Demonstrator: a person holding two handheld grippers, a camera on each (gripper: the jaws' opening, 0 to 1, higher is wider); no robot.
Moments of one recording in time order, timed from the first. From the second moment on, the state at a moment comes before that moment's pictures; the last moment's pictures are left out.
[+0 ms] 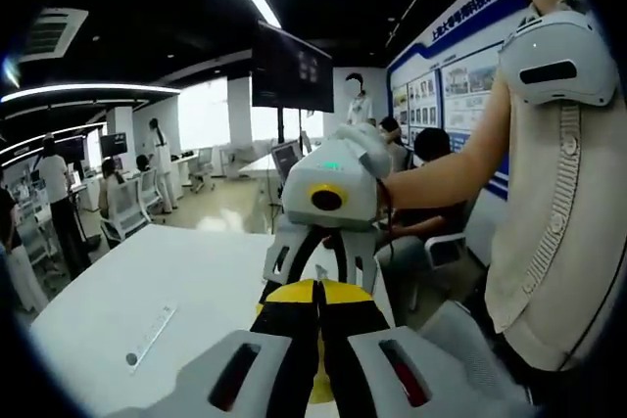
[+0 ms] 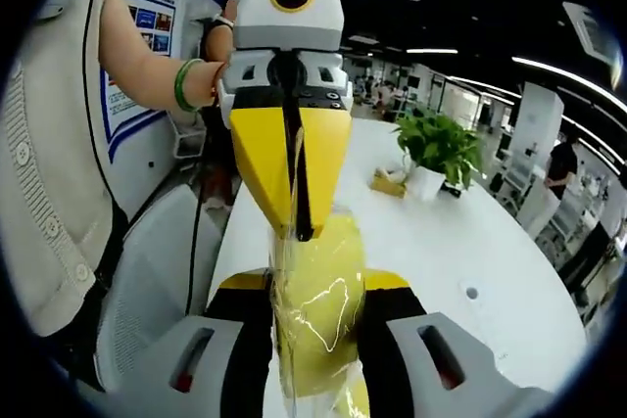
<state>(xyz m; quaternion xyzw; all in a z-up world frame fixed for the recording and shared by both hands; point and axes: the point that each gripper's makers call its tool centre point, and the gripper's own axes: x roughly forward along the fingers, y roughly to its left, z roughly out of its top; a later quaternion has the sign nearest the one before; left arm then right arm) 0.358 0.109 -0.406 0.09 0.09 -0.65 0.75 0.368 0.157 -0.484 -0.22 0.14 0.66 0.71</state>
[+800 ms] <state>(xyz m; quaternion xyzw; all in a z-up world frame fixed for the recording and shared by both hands) 0.350 0.111 -0.411 0.09 0.10 -0.64 0.76 0.359 0.154 -0.492 -0.26 0.17 0.63 0.71</state>
